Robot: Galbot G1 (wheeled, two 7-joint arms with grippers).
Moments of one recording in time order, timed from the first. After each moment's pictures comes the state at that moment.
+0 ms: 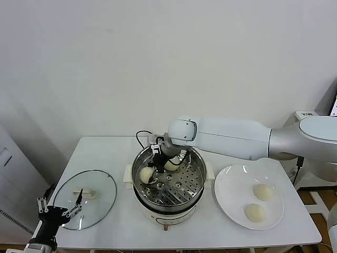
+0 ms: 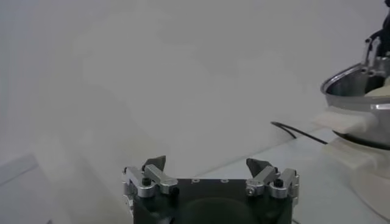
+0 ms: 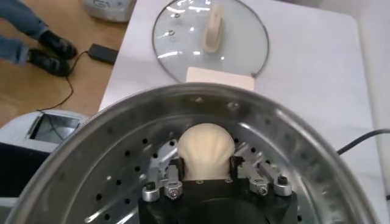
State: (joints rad) left arm 1.69 -1.47 -0.90 -2.13 0.12 -0.06 0.24; right arm 0.51 1.19 -1.36 1.38 0.78 -0.48 -0.75
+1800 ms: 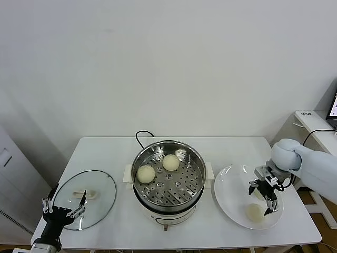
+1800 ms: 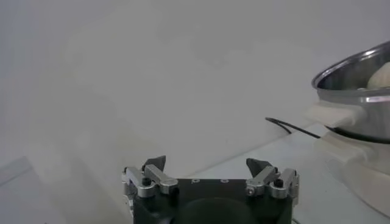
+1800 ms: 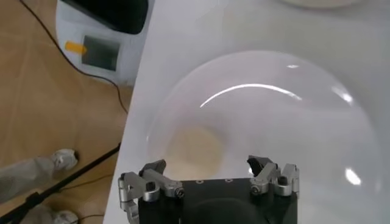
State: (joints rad) left arm 1.69 -1.49 -0.89 -2.13 0.17 -0.06 0.23; right arm 0.06 0.49 -0.99 1.41 -0.05 -0.03 -1.27
